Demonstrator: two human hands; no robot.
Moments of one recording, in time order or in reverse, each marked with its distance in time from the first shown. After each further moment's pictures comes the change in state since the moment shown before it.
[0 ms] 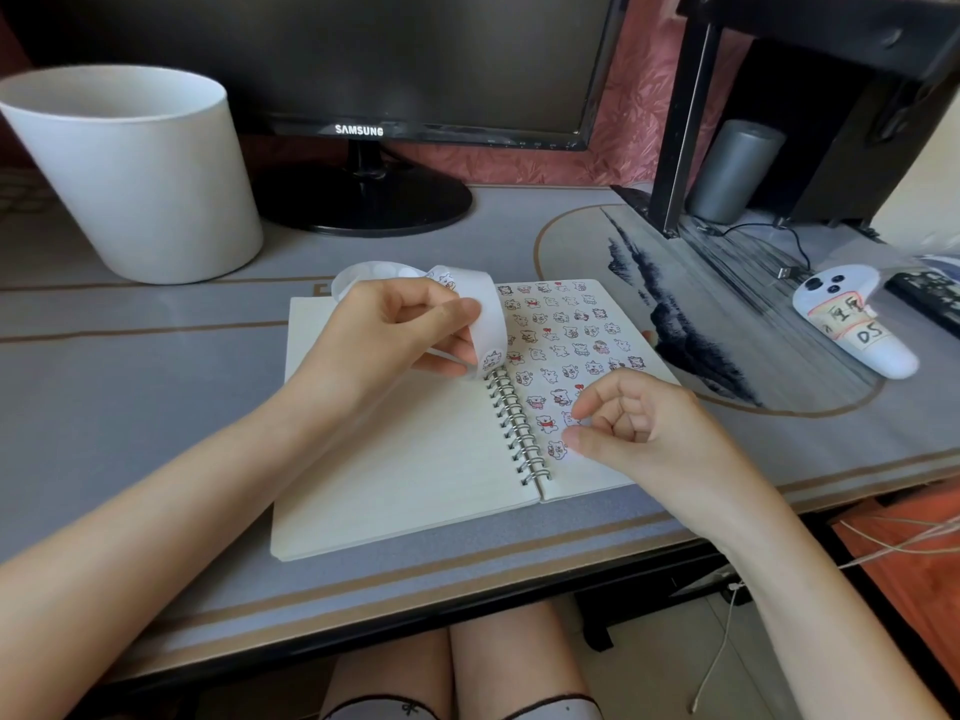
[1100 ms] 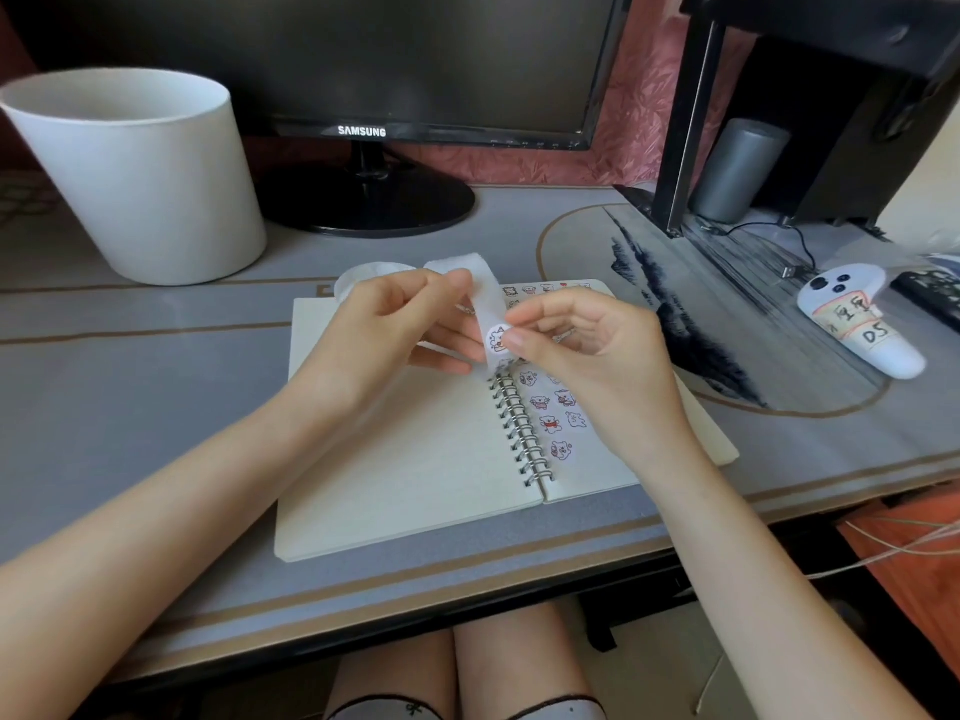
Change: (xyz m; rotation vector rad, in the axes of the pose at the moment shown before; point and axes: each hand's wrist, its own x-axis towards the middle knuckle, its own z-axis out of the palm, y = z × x) left_hand -0.001 0.003 -0.002 -0.047 -0.050 0.022; right_hand 0.040 -0.035 0.029 0.262 0.143 -0.361
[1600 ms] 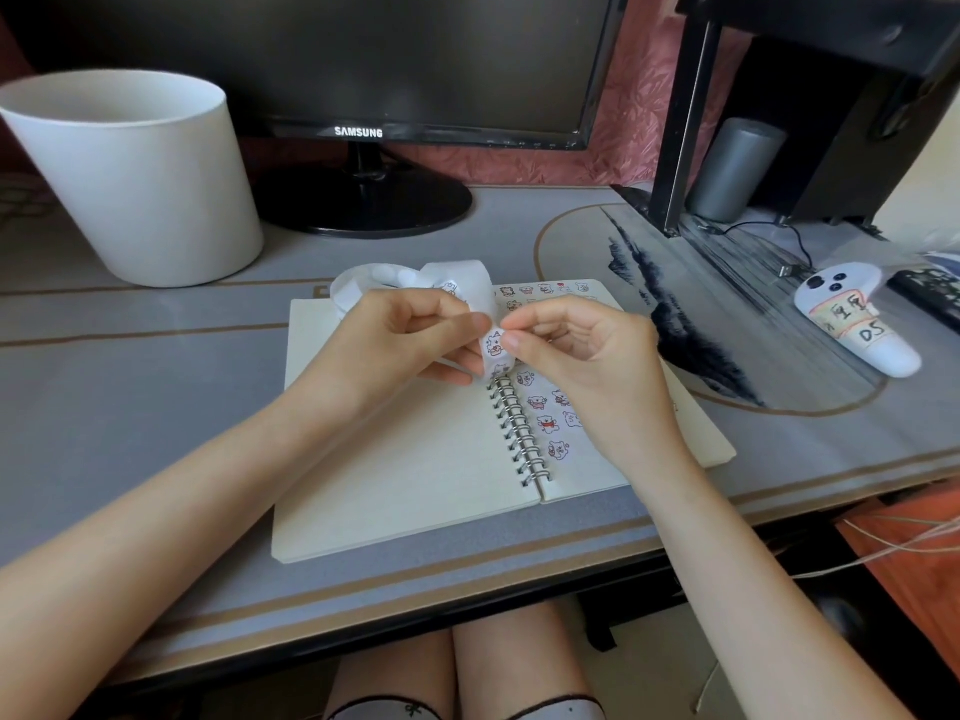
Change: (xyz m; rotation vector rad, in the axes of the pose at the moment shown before) left_hand 0.001 -0.008 0.001 0.043 -0.064 -0.030; right_hand -0.002 0.005 0.002 -0.001 0.024 -0.025
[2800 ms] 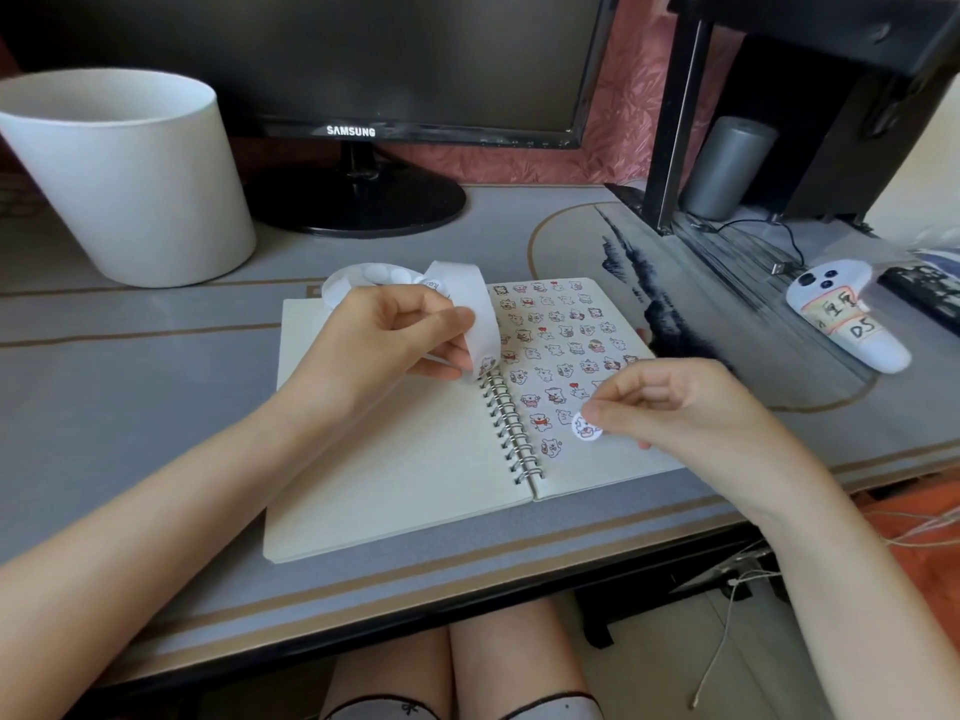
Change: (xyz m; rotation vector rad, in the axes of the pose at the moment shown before) left_hand -0.001 0.004 0.003 0.010 0.097 -0.019; right_hand -0.029 -0.012 -0.060 -0.183 -0.160 0.447
